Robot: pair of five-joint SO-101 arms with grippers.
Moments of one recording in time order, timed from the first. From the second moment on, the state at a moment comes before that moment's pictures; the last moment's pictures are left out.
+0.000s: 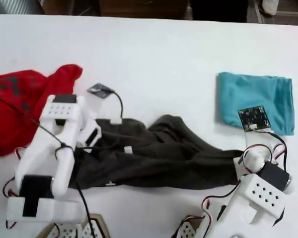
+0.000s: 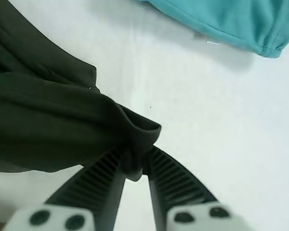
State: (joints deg) left arm -5.6 -3.0 31.9 77.0 -24.2; right arm 31.2 -57.4 58.4 72.0 45.7
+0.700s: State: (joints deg) left arm -3.6 -16.9 31.3 80.4 -42.3; right arm 30.7 -57.4 60.6 70.8 45.7
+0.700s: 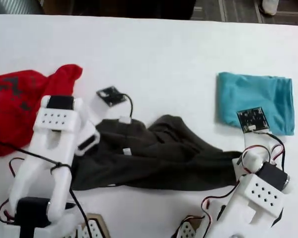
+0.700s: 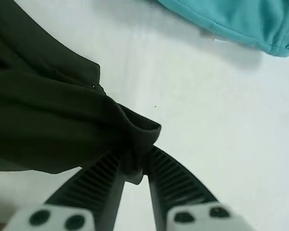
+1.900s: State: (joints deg) left arm 0.8 -6.0 31.5 76.8 -59.5; right arm 30.8 -57.4 60.8 70.8 45.7
